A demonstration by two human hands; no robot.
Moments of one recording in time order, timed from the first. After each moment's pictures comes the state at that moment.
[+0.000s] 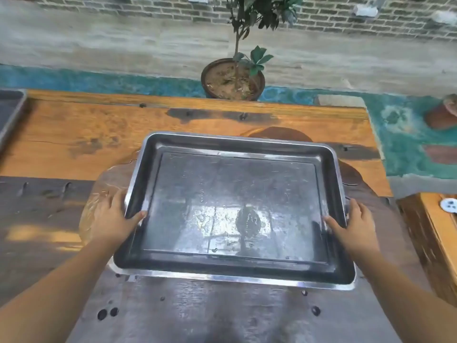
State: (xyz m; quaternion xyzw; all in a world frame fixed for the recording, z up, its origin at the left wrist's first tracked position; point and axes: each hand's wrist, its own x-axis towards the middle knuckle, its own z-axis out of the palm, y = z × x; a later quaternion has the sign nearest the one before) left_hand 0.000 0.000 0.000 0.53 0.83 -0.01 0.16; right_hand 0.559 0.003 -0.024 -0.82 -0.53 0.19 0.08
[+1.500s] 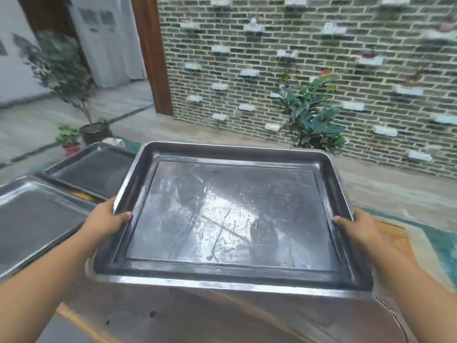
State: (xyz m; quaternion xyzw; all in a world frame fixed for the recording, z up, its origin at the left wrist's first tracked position) left_hand -0.089 -0.158 0.224 0.37 0.86 0.32 0.14; right_hand 0.447 0.062 0.220 -0.69 -0.63 0.26 0.25
